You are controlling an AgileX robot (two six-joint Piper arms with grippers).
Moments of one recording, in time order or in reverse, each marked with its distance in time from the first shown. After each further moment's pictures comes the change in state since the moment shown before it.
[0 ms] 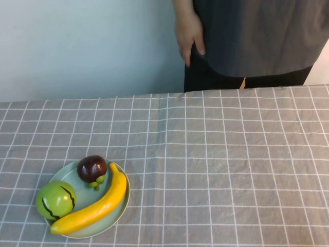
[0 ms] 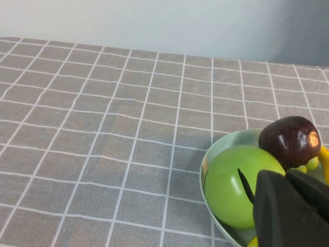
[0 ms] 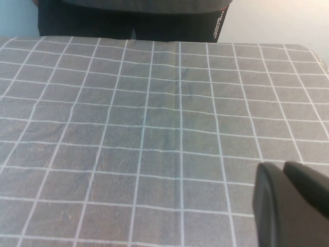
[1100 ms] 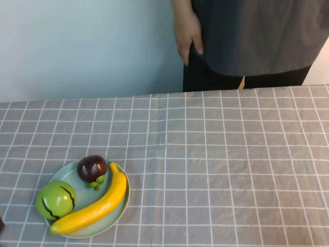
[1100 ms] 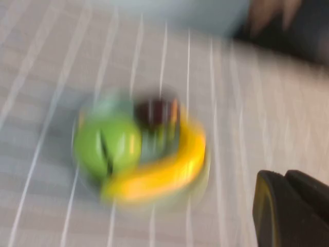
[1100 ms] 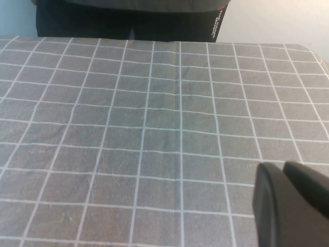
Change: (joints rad) right arm 0.000 0.000 0.000 0.000 0.000 0.000; left arm -0.096 0.236 -0.458 -0.250 0.375 -0.131
